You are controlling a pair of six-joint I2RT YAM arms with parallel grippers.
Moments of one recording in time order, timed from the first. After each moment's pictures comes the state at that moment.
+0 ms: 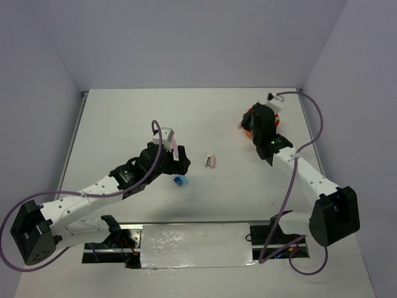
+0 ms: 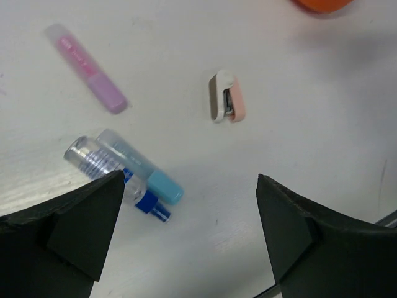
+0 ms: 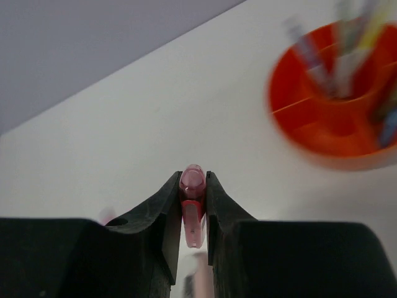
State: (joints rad) left arm -0.82 1.09 0.74 -0.12 -0.27 -0.53; right arm 0.43 1.25 0.91 0.02 0.34 0.64
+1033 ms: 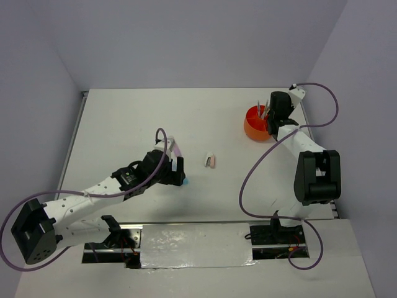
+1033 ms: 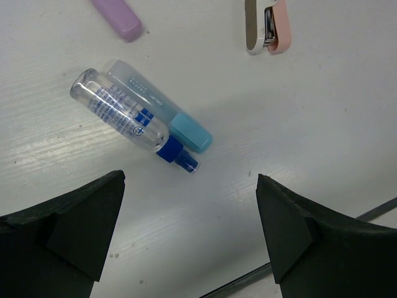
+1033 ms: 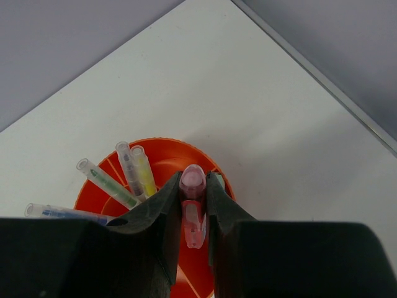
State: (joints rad) left arm -0.82 1.09 0.70 -0.32 -0.23 -0.54; right arm 0.04 1.62 1.09 0.10 0.56 0.44
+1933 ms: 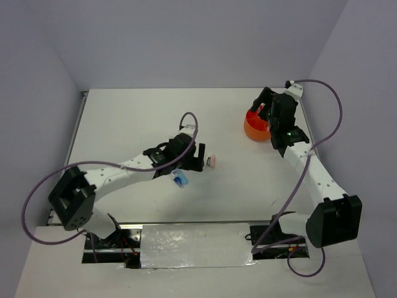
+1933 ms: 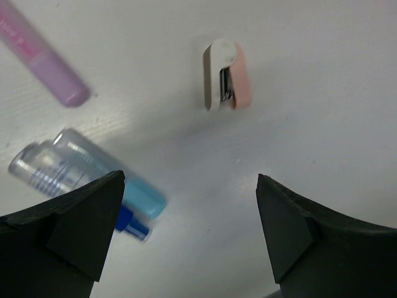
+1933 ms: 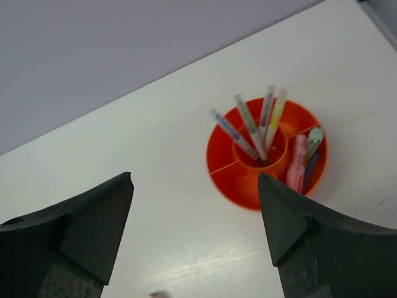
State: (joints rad) left arm -0.83 1.42 0.96 -0.30 -0.22 -0.56; right arm 0.16 1.28 1.05 -0.05 0.35 0.48
